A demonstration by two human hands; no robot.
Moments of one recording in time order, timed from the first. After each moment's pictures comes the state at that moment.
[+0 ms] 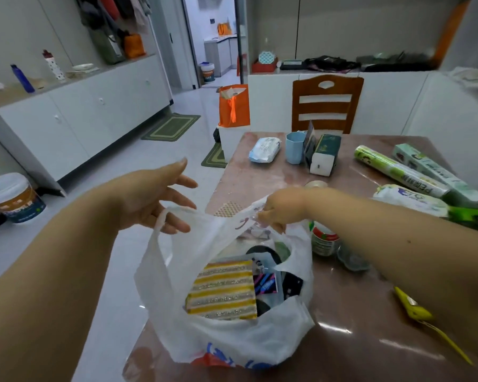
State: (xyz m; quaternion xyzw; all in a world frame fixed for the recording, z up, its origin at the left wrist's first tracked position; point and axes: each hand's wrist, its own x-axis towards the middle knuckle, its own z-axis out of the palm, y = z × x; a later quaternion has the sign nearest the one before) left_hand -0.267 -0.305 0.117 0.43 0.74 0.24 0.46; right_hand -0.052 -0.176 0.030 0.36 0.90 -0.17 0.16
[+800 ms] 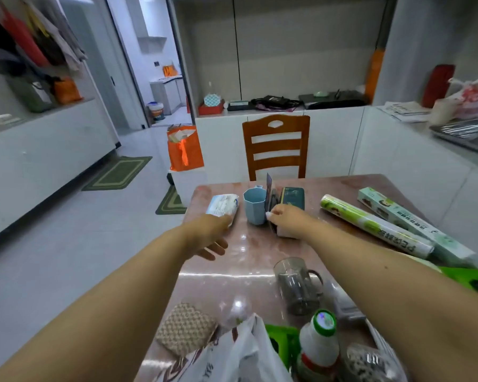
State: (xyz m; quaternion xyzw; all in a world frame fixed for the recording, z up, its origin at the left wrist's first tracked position) left_hand -0.186 -0.004 0.044 0.52 0.70 0.17 0.46; right_hand 0.011 0.058 -0.005 0.64 0.70 -0.30 -0.15
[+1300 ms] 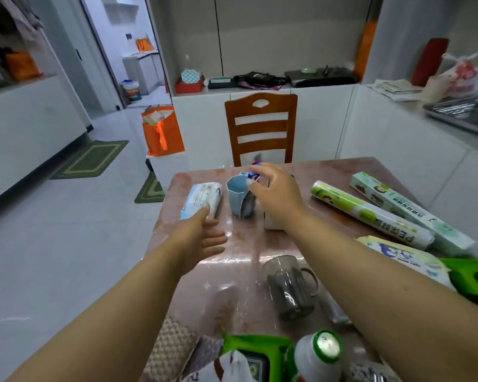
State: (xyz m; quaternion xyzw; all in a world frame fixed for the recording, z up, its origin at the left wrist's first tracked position) left_hand -0.174 0.042 -0.017 0.28 0.61 0.38 0.64; right_hand -0.005 0.074 0.006 0.57 0.65 -0.24 -0.43
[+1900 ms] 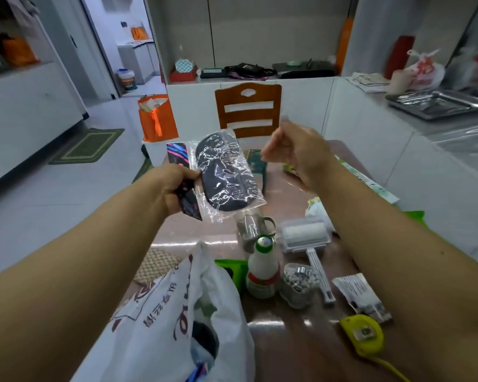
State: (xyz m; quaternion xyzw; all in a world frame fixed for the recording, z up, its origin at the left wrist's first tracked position) left_hand -0.141 -0.070 0.066 0.31 0.62 0.45 0.57; right_hand 0.088 -0.065 0.080 0.42 0.56 -0.51 -0.50
